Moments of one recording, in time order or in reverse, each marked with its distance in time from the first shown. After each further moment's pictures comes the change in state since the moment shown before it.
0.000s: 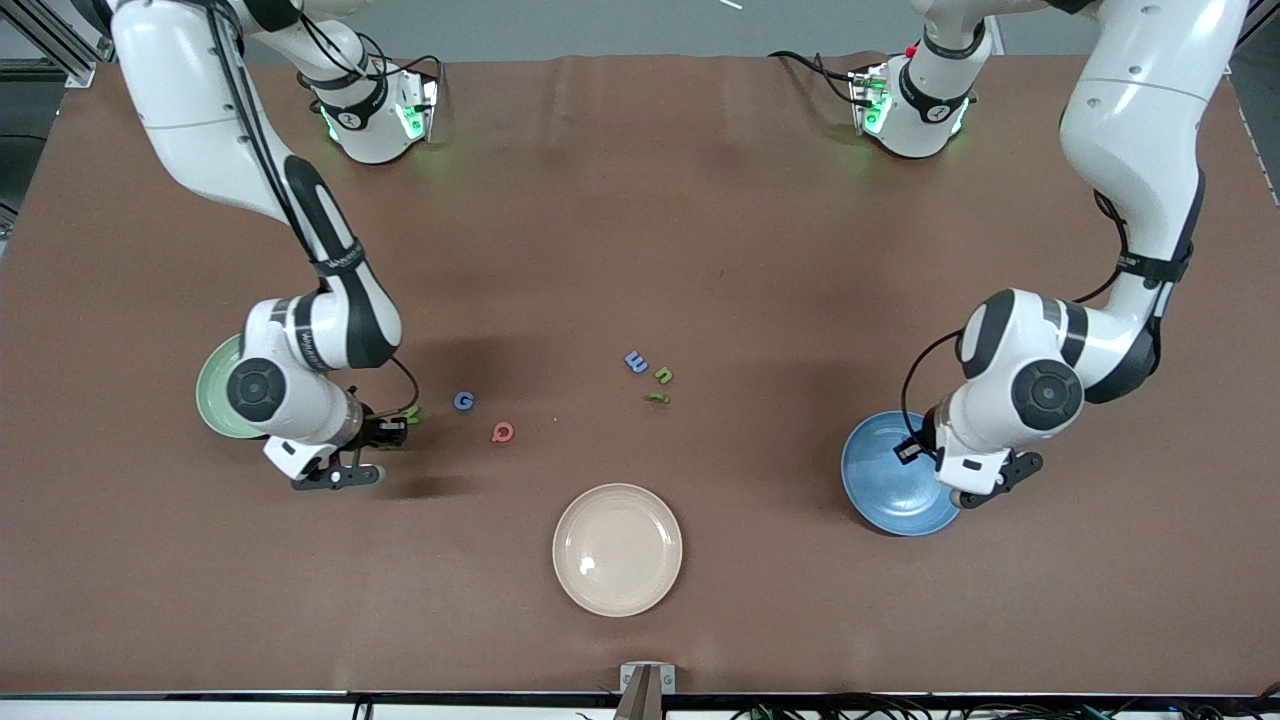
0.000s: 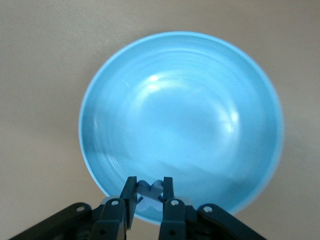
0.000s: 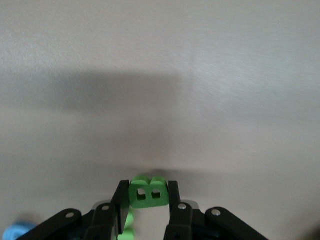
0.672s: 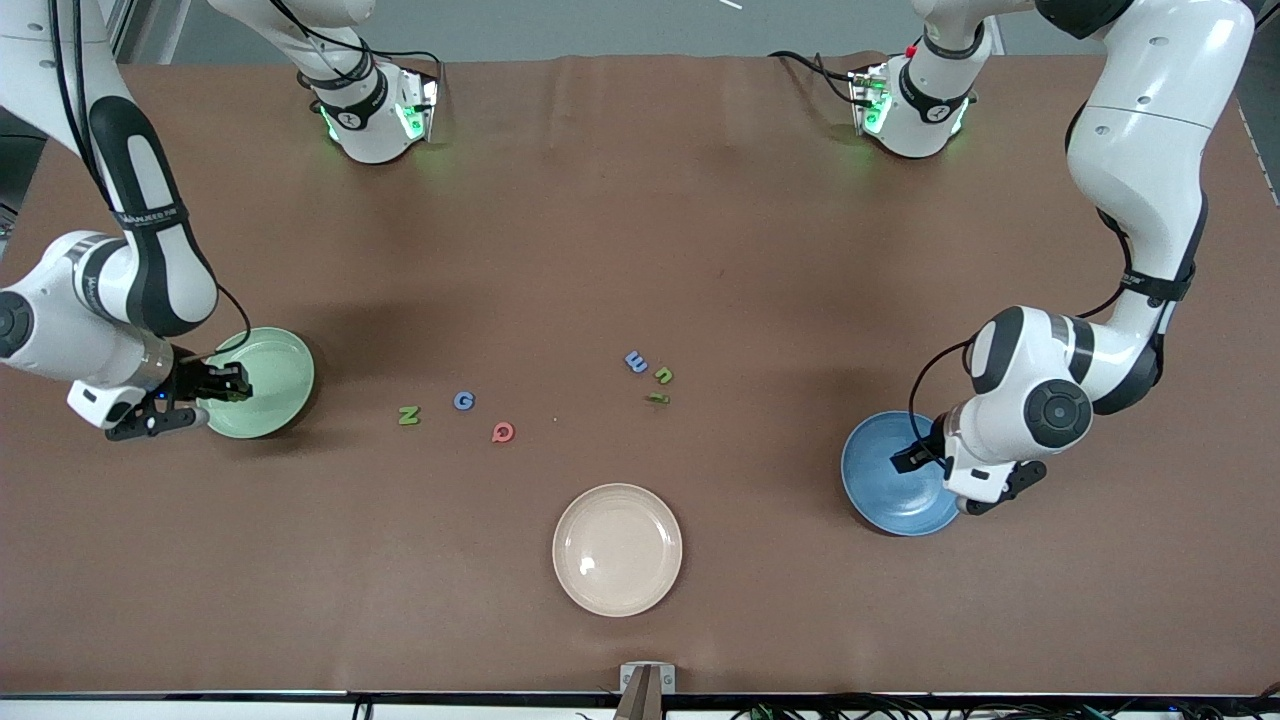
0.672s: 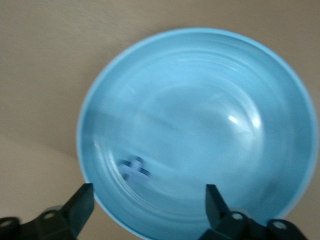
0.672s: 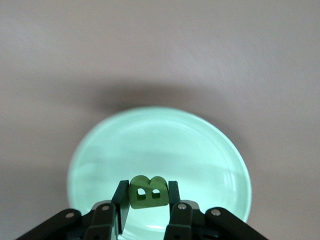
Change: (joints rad) left arm 0.020 0.040 -0.030 0.023 0.007 0.001 -0.005; right arm -0.379 -0.207 -0.015 -0.292 -0.001 0.092 -0.501
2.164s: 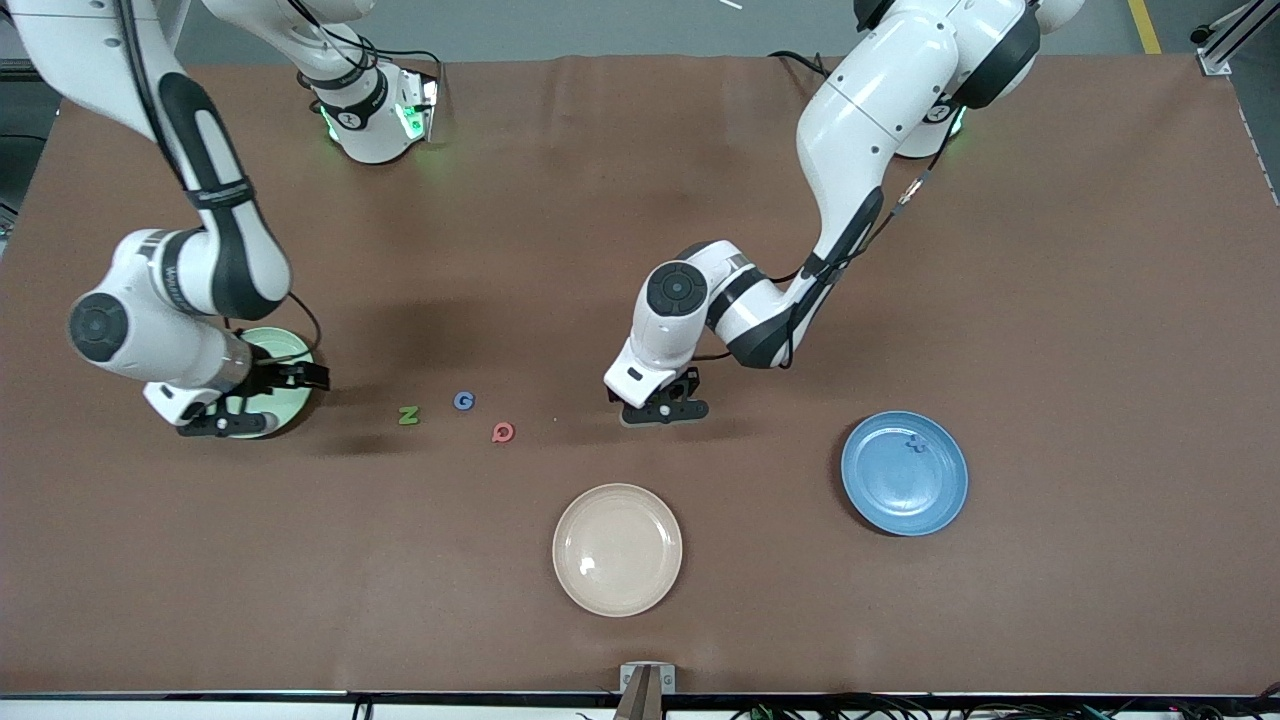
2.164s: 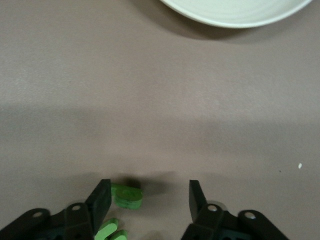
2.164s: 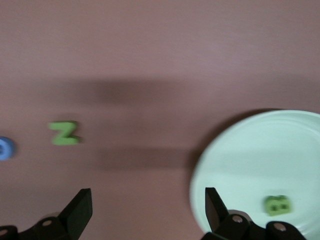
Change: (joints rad) left arm -0.695 0.205 0.102 0.246 0.011 0.230 -0.169; right arm 0.250 -0.044 0.037 0.058 0.001 -0.133 0.461
